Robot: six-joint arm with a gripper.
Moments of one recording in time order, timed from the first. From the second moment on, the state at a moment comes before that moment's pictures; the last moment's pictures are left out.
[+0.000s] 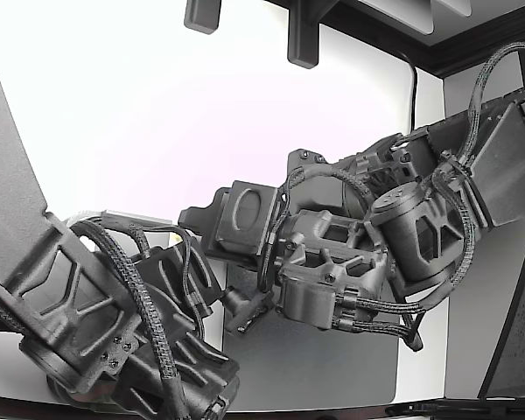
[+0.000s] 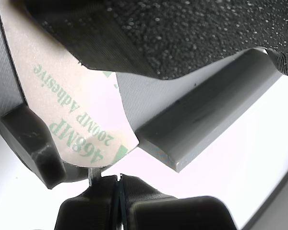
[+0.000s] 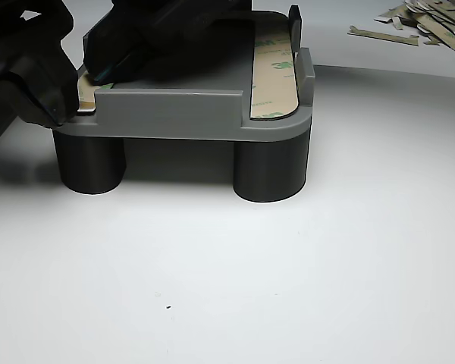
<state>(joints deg) 36.7 118.7 140.6 42.3 35.6 -49.8</state>
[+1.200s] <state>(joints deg) 37.2 119.0 140.3 42.5 35.4 -49.3</state>
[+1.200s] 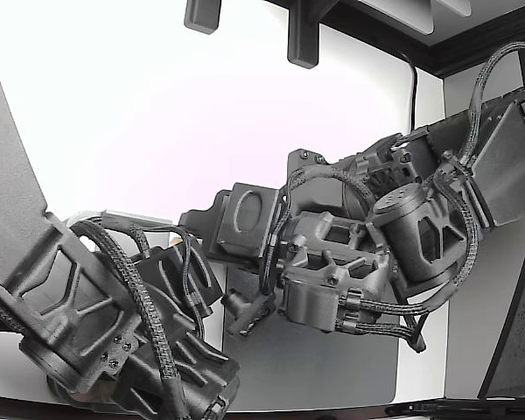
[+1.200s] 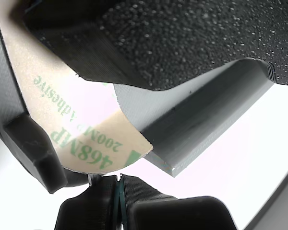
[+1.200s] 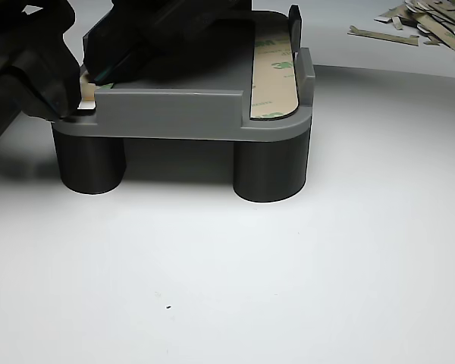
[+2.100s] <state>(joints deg) 38.2 117.9 138.2 44.4 36.1 -49.0</state>
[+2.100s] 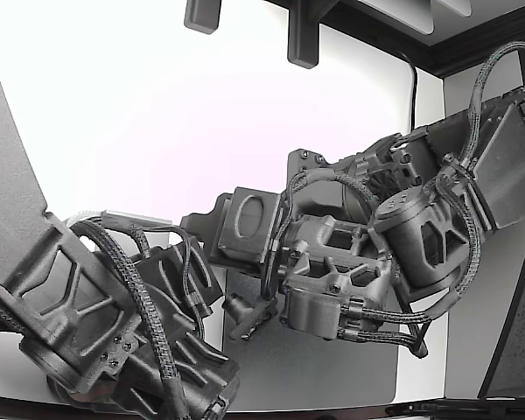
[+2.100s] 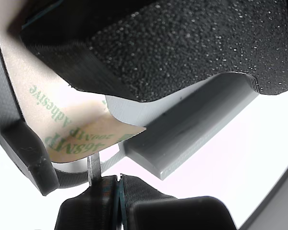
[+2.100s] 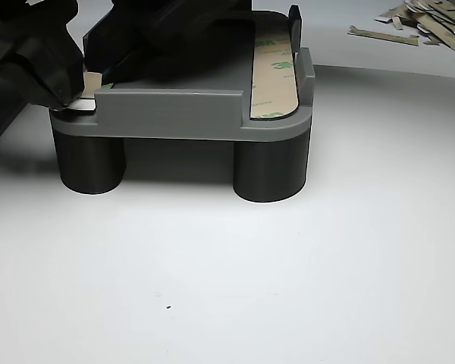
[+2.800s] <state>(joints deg) 38.8 114.3 136.0 46.3 36.7 -47.5</state>
